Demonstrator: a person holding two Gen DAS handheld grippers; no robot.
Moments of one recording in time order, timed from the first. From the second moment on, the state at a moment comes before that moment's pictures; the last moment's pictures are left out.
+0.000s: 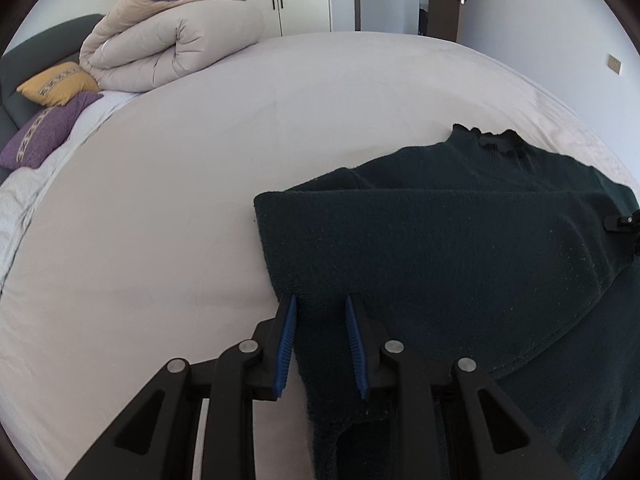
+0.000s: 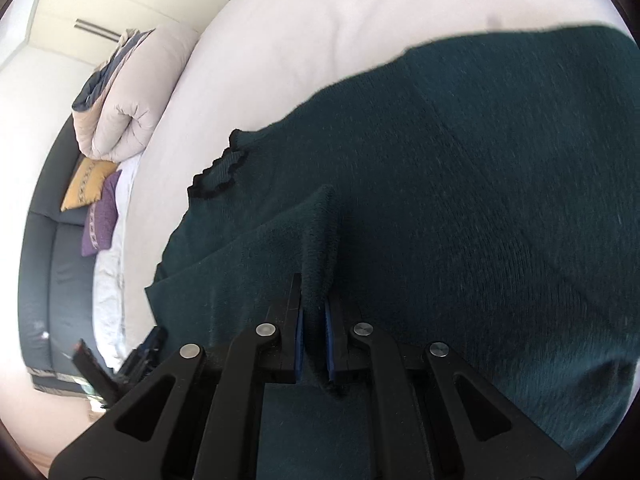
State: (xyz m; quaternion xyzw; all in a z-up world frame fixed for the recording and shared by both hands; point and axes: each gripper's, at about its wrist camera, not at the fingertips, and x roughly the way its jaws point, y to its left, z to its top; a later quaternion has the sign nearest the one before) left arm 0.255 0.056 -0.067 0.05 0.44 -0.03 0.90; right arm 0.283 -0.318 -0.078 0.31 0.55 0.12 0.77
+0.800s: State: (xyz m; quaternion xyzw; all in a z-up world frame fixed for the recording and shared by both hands) left arm 0.229 0.038 -0.057 0.12 0.41 0.00 0.90; right arm 0.247 -0.333 -0.019 0.22 0.43 0.08 0.87
